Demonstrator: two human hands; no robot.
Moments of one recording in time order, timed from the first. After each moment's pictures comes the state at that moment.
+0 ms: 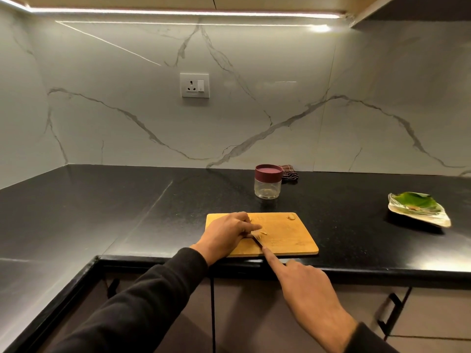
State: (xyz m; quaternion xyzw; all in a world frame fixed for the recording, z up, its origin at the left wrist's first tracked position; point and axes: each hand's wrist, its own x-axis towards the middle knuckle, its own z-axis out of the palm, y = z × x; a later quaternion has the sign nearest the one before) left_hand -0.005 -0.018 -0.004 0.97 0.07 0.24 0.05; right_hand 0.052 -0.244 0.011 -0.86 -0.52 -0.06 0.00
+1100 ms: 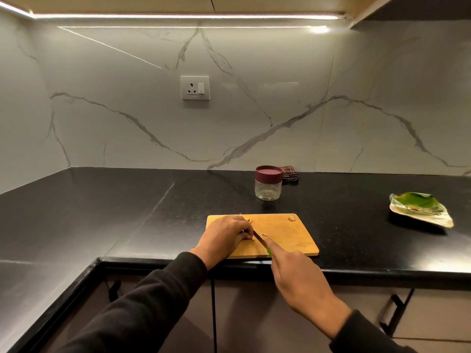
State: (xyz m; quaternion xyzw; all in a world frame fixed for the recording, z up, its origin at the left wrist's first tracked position) left_hand -0.006 -0.020 -0.006 0.96 0.10 0.27 0.07; right_hand 0.061 -0.230 0.010 -0.83 -0.51 -0.01 0.23
